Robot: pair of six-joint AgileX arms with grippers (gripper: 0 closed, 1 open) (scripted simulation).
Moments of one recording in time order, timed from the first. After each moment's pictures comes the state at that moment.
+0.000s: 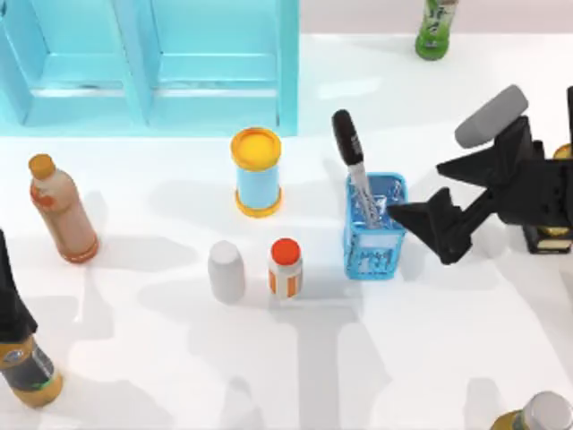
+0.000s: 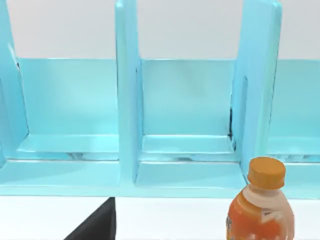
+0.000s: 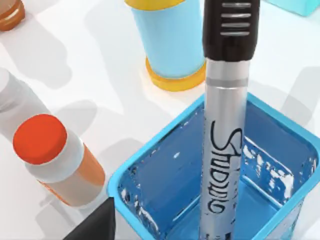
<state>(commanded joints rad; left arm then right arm) 0.00 0.00 0.00 0.00 0.00 0.00 0.28 1.57 0.75 0.13 -0.56 -0.16</state>
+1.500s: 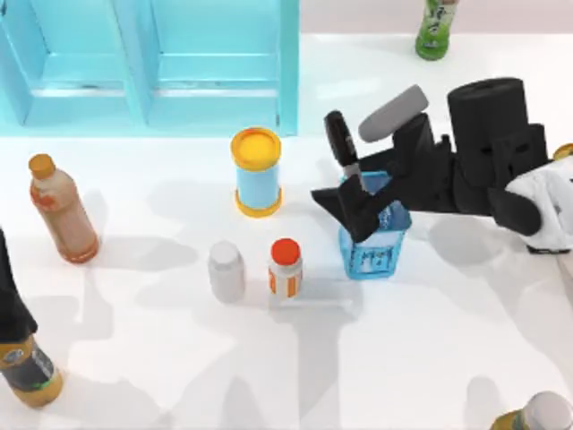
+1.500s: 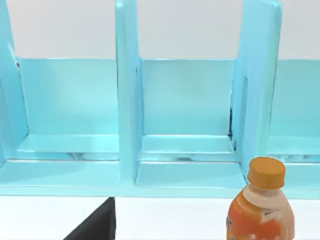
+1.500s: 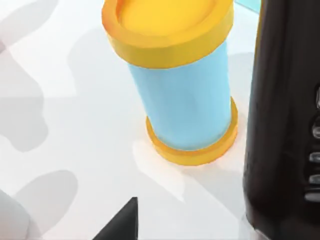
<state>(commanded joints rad) 0.00 0.00 0.00 0.00 0.00 0.00 0.43 1.94 0.93 0.37 -0.45 -0.06</state>
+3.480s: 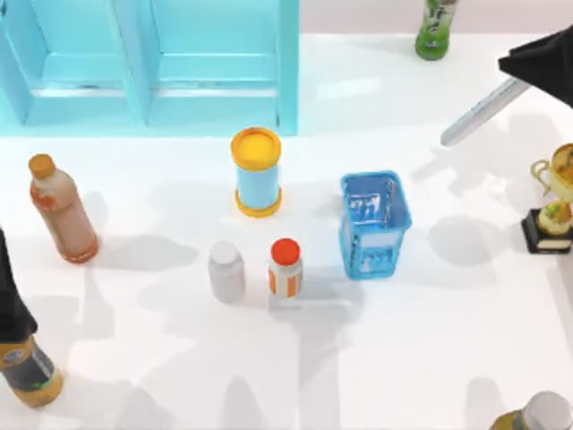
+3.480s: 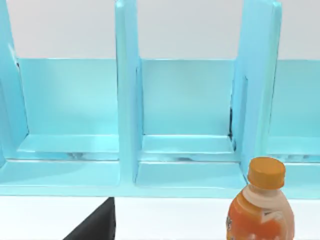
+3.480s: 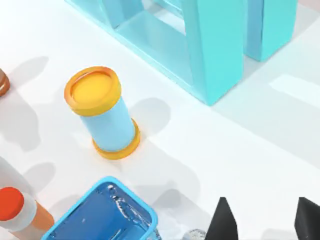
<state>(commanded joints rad) 0.00 0.00 0.00 0.00 0.00 0.00 0.01 1.59 1.25 -0.44 -0.78 -0.39</state>
